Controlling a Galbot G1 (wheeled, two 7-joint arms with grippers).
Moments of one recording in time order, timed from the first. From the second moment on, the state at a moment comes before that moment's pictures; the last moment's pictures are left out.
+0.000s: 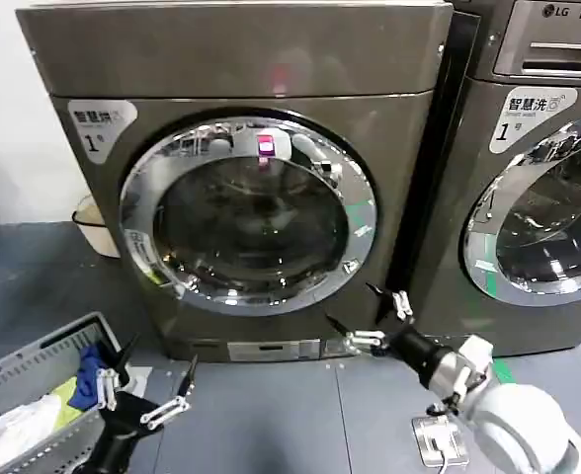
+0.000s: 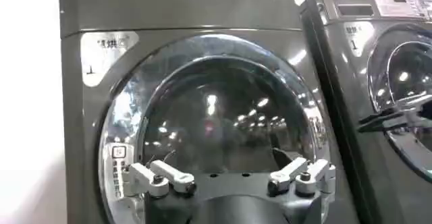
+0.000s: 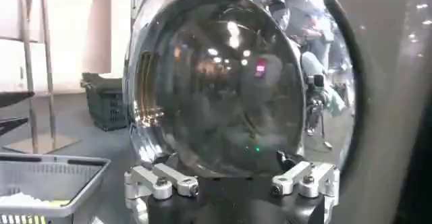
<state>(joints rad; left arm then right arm) 1.84 -1.39 -0.76 -2.26 -0.21 -0.42 0.31 -0.88 0.77 0.10 2.16 0.73 -0.32 -0.05</state>
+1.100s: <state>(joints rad) 1.84 -1.45 -0.79 -2.26 -0.18 -0.43 0.31 -0.37 0.98 -0.36 1.96 0.85 -0.40 0.02</state>
